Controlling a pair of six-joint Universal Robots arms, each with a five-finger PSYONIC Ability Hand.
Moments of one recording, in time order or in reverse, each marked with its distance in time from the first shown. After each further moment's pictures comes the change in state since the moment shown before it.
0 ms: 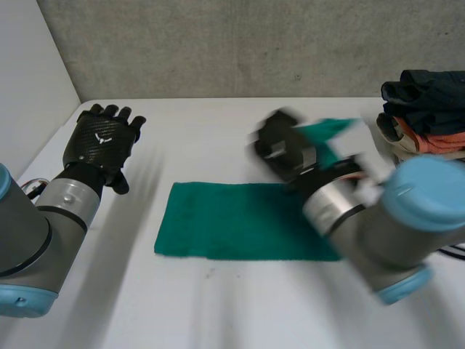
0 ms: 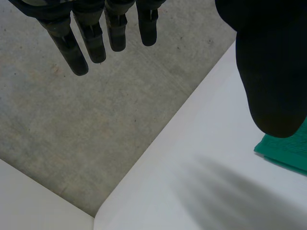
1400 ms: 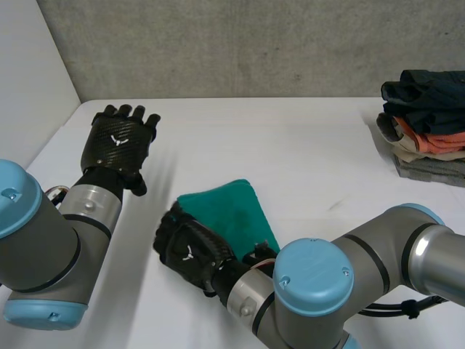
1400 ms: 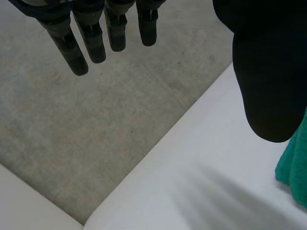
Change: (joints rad) left arm -0.138 -0.022 0.022 0.029 -0.149 -0.070; right arm 0.378 0.230 -0.065 0.108 -0.012 0.156; left_hand 0.000 -0.001 0.000 0.000 0.000; right_hand -0.711 -0.765 -0.752 -0.750 -0.763
